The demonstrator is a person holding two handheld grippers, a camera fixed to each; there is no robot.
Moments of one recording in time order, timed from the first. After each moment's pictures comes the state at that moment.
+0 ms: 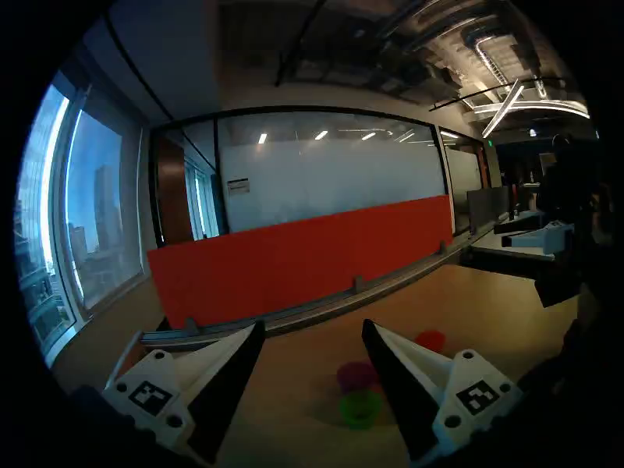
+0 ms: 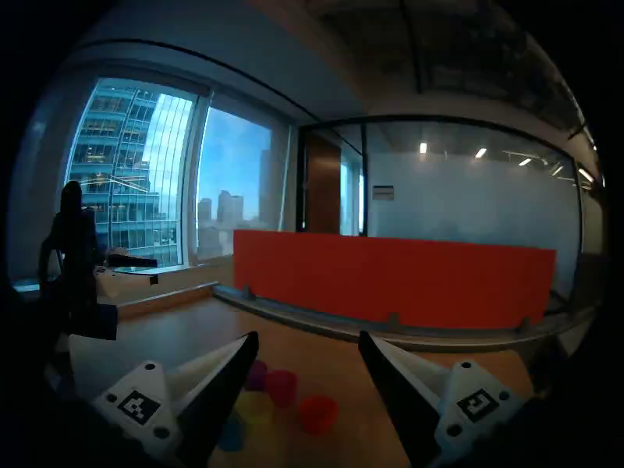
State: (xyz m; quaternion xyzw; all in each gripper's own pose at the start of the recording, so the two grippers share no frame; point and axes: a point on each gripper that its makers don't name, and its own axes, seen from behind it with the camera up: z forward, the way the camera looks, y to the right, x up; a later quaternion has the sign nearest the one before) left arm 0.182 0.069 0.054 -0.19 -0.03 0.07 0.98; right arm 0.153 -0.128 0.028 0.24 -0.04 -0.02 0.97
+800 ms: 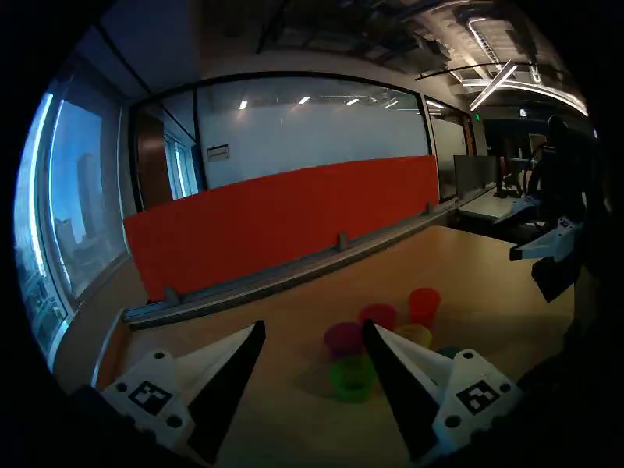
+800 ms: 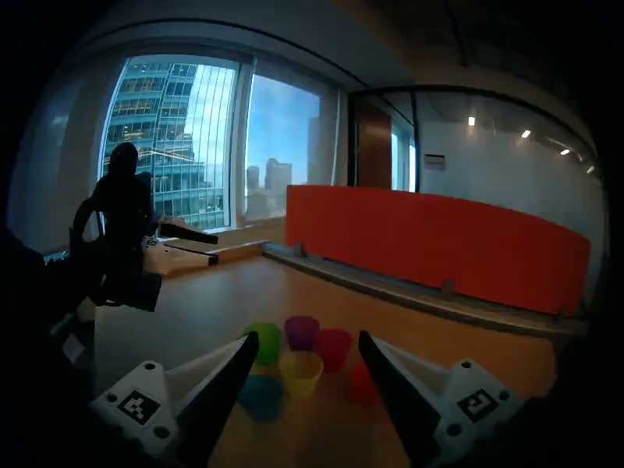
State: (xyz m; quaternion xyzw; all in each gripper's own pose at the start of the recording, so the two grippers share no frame) left arm 0.105 0.083 0.067 -0.22 -0.11 0.09 0.97; right arm 0.069 -0.184 0.004 0.34 -0.11 -0.05 0.93
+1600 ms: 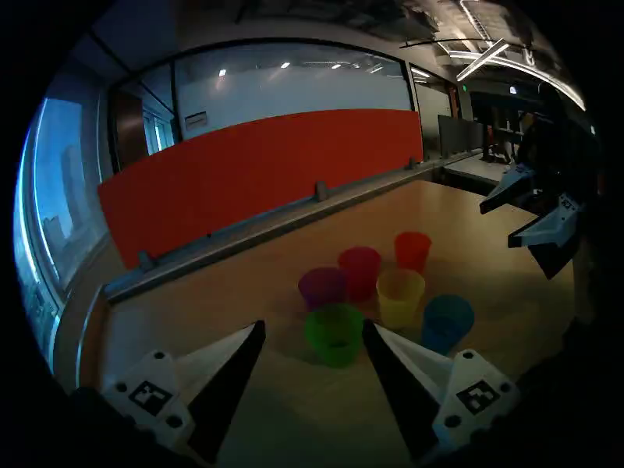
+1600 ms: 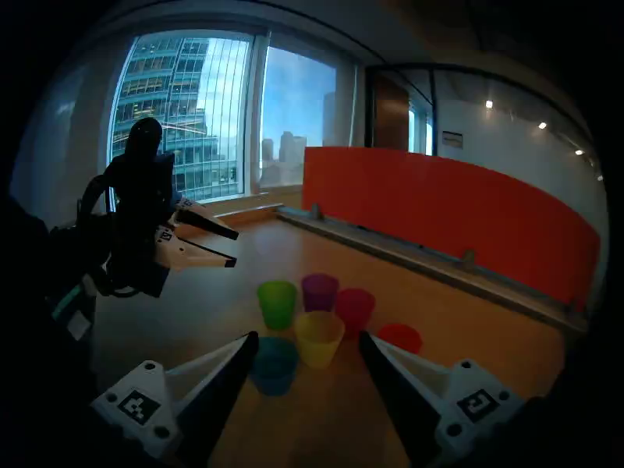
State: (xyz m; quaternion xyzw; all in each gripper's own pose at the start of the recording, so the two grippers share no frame) left arm 0.013 0.104 0.058 -0.25 -0.18 0.12 0.94; right arm 0.002 -0.201 -0.009 0.36 -0.16 -0.08 0.91
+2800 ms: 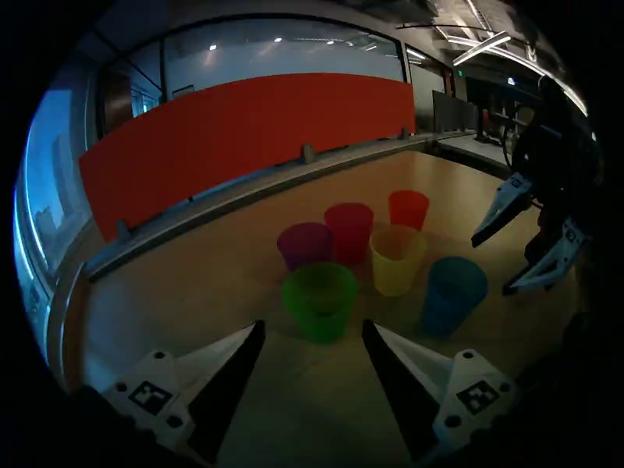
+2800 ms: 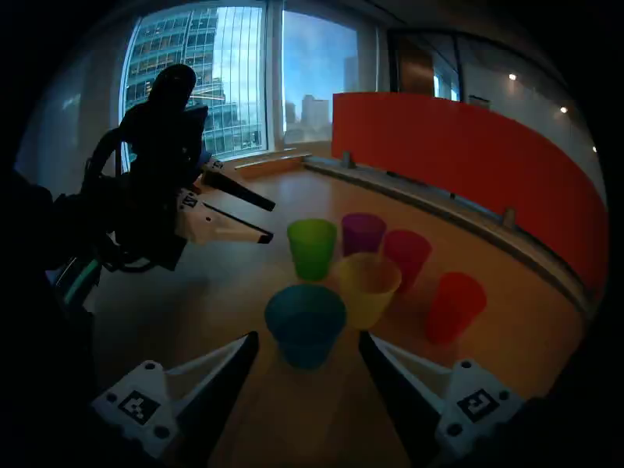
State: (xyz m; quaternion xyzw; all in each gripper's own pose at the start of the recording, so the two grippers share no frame) left arm -0.051 0.116 0.060 -0.27 -0.24 0.13 0.92; right arm -0.092 -0.239 -0.024 0.40 -0.25 -0.11 0.87
